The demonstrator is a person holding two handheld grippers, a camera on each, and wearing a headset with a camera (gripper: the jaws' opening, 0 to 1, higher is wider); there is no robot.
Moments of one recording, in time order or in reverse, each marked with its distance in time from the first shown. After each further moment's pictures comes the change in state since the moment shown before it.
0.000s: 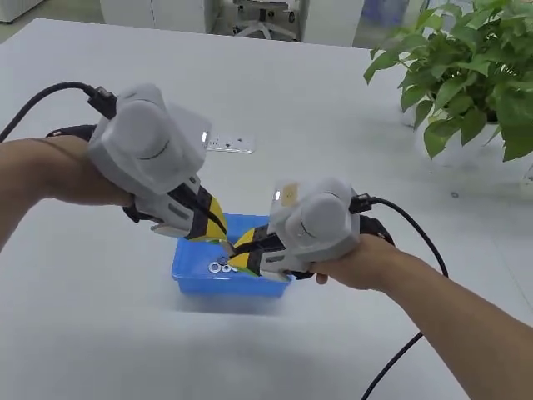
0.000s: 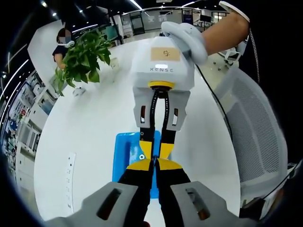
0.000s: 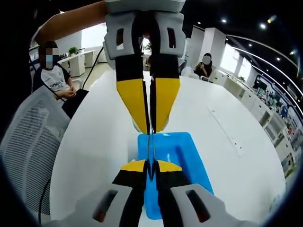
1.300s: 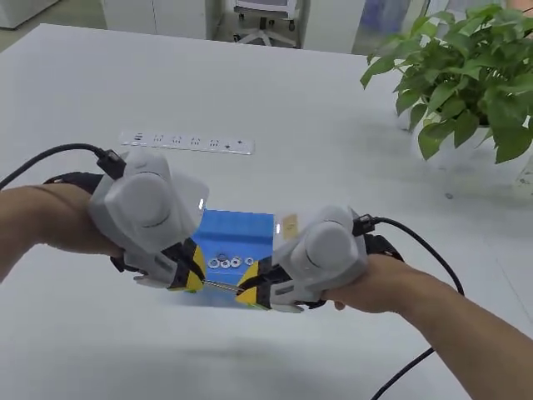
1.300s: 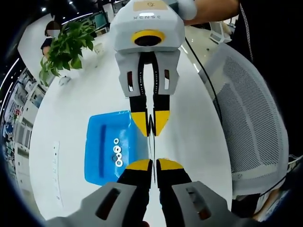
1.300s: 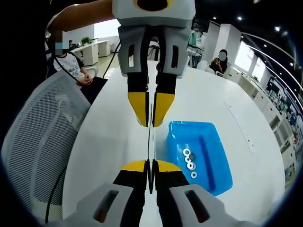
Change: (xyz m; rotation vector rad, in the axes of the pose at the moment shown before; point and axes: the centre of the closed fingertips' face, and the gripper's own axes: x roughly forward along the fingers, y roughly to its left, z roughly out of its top) left arm 0.026 -0.057 -0.039 0.027 0.132 -0.063; right arm -0.009 0.054 -0.022 -0.069 0.097 0.115
